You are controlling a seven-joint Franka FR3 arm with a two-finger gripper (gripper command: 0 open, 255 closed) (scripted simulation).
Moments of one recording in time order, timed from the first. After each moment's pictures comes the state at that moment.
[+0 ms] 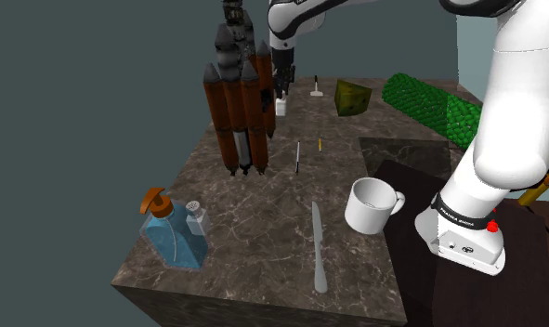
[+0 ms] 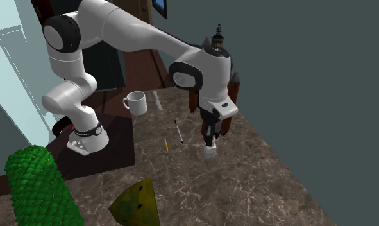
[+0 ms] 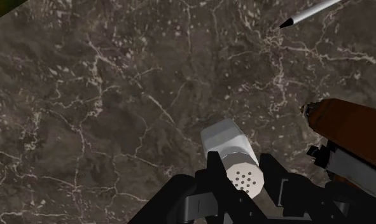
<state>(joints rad) -0.04 0.31 -0.06 -1.69 0.03 2.02 -0.14</state>
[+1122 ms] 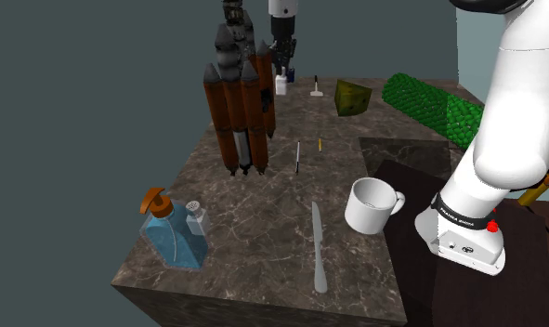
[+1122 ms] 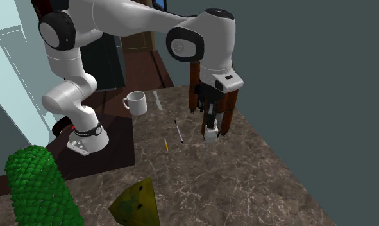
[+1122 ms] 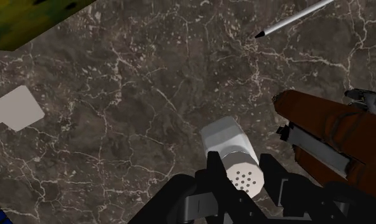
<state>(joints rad) -0.04 0.27 -0.06 -1.52 0.03 1.80 -0.13</state>
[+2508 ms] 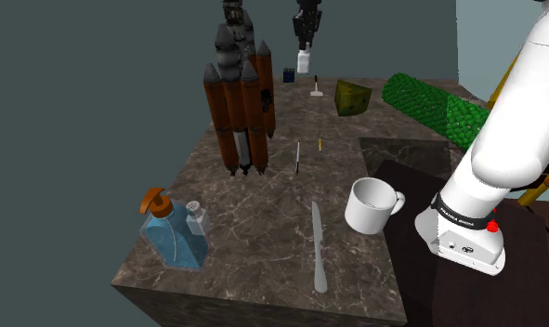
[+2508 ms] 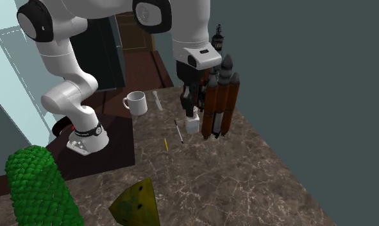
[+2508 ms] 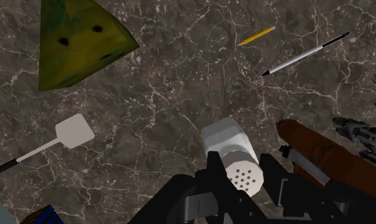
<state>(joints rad) -0.09 0.10 -0.10 -1.55 0.02 1.66 -0.22</state>
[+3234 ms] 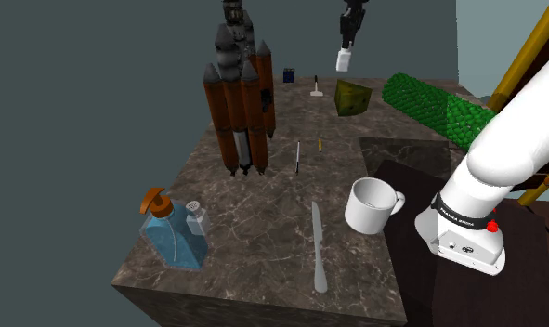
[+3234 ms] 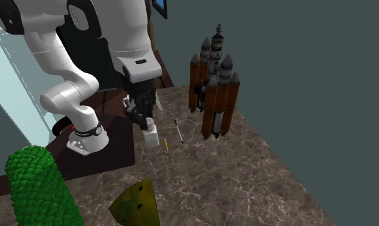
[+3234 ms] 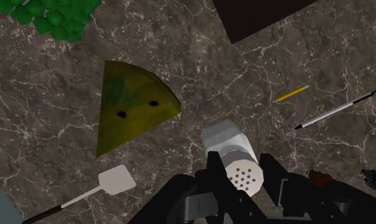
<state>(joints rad) -0.19 -0.15 -0.19 -1.85 -0.01 1.71 -0.41</state>
